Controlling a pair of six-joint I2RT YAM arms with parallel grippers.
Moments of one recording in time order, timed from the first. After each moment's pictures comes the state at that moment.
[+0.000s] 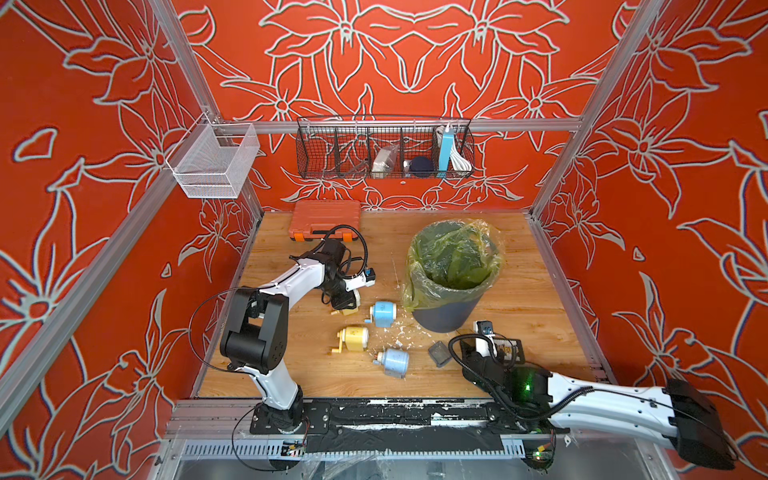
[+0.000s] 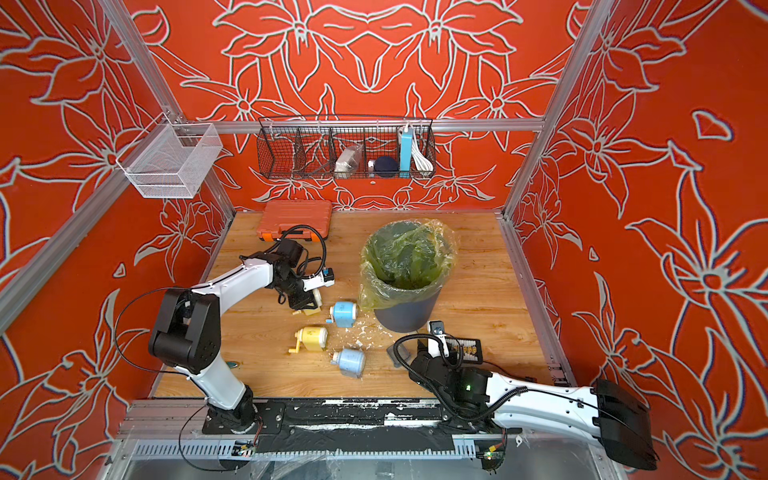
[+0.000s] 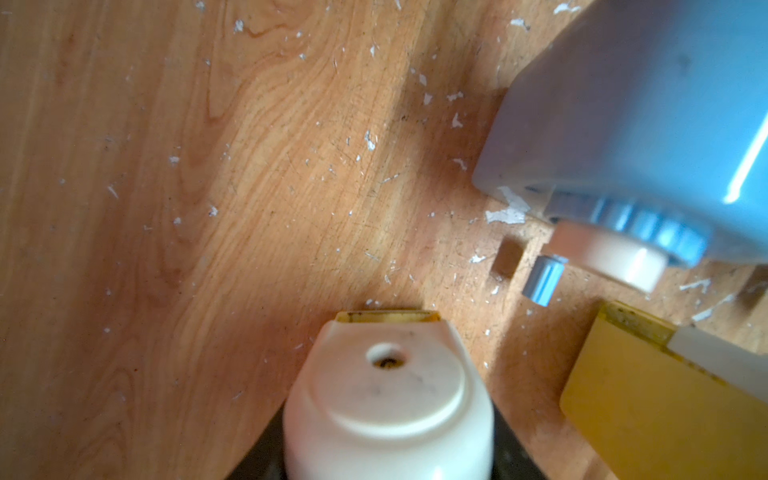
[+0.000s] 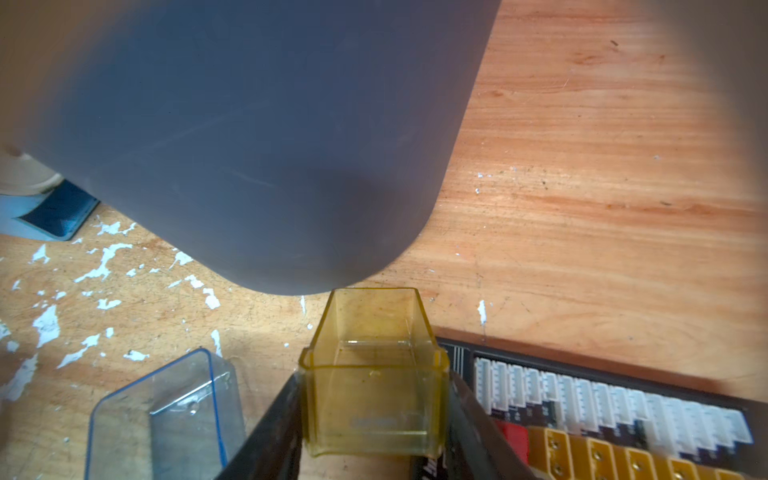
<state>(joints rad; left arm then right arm) -0.21 1.70 1.13 -0.78 0.29 0.92 1.25 0.72 0.16 -0.34 0.82 0.84</state>
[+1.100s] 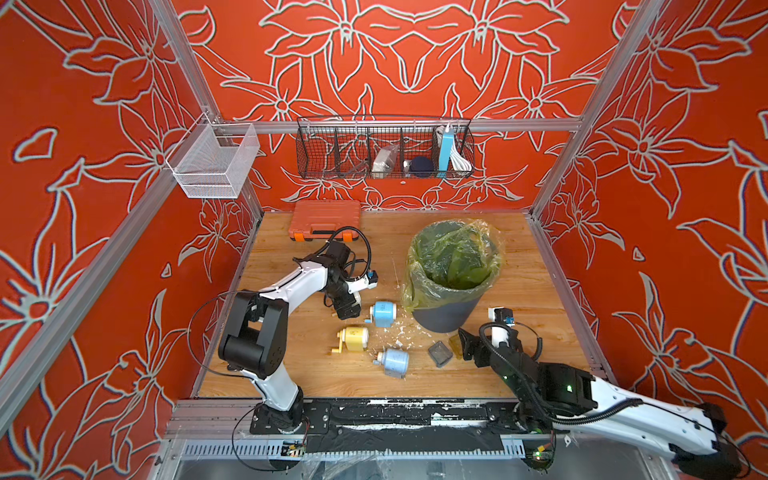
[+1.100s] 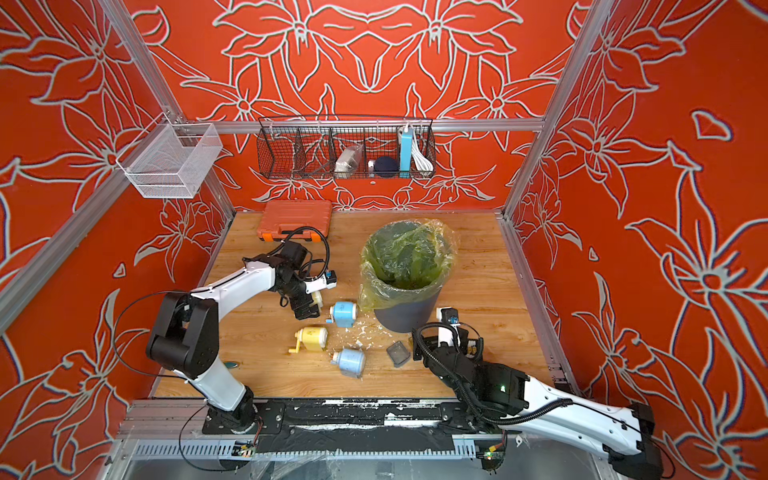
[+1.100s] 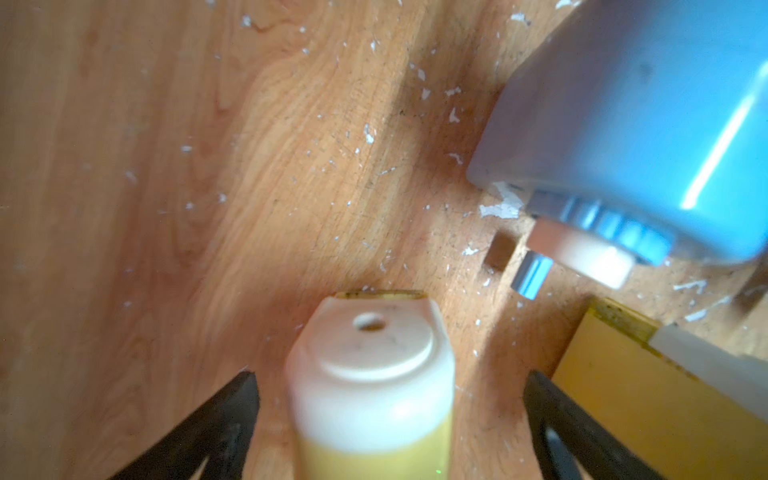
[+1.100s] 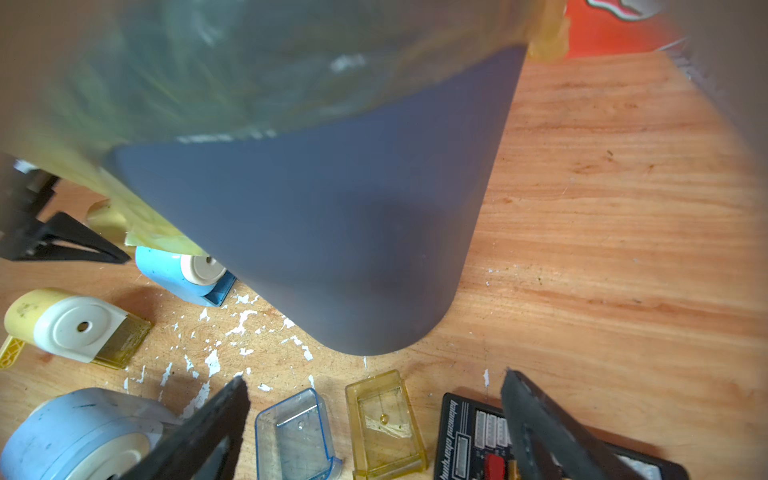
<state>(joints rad) -0.24 1.62 1.11 -0.80 0.22 0.86 1.25 0.46 0.43 -0.63 0.80 0.68</state>
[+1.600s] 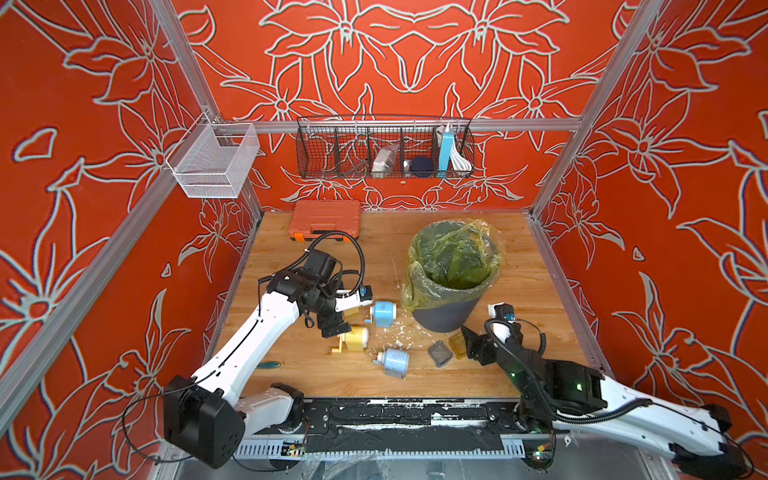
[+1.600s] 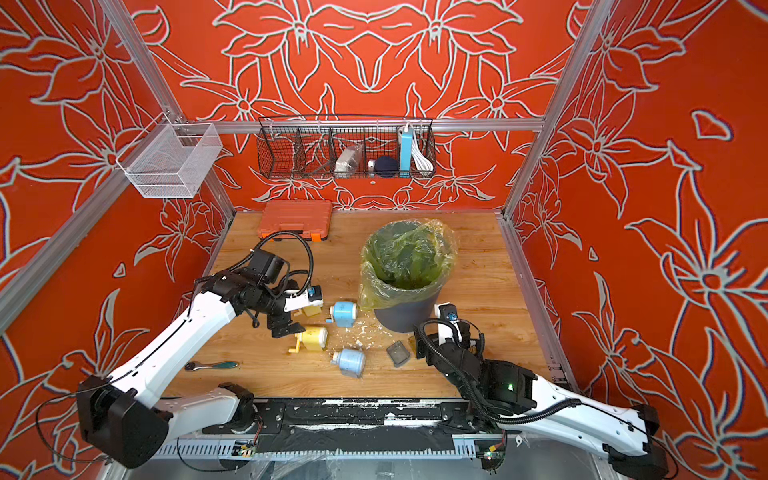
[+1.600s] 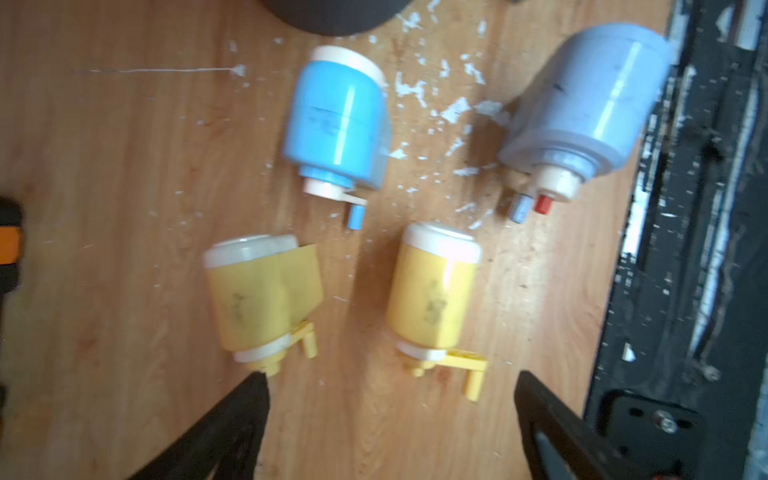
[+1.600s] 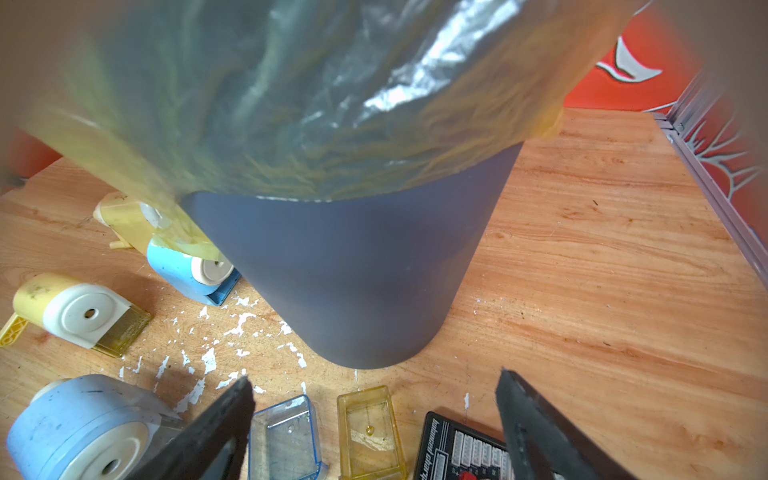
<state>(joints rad) -0.34 1.17 1.01 -1.10 0.31 0.99 1.25 0.44 0.48 -0.64 0.80 0.54</state>
